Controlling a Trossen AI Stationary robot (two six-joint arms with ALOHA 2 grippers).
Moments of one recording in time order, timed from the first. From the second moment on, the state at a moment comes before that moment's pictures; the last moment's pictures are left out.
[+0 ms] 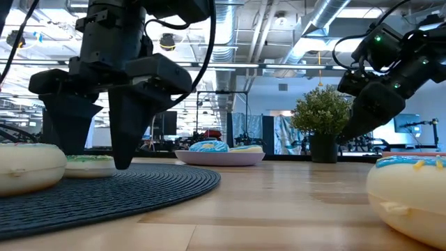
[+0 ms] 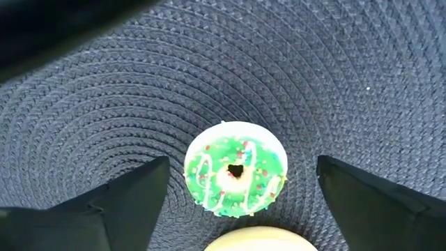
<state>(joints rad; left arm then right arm) -0.36 1.95 1.32 -0.93 0.05 -1.51 -0.29 0.90 0.24 -0.09 -0.05 0.05</state>
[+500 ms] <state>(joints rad) -0.36 1.96 1.32 -0.92 0.05 -1.51 -0.29 0.90 0.24 -0.09 -0.05 0.05</state>
